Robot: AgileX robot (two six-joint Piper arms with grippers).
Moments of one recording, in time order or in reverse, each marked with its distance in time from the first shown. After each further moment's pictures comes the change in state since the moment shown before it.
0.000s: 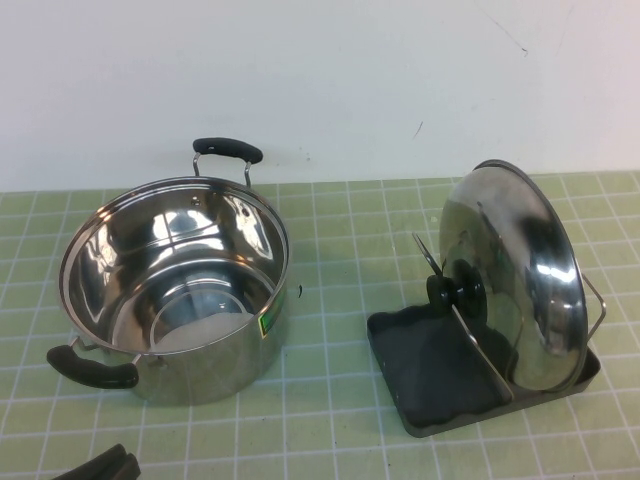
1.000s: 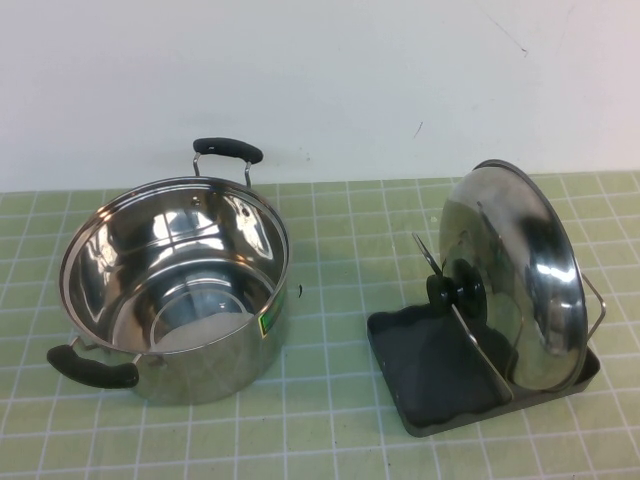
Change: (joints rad) right arm 0.000 0.000 0.000 -0.002 0.004 0.000; left arm -0.041 -0.020 0.007 -0.496 0.441 0.398
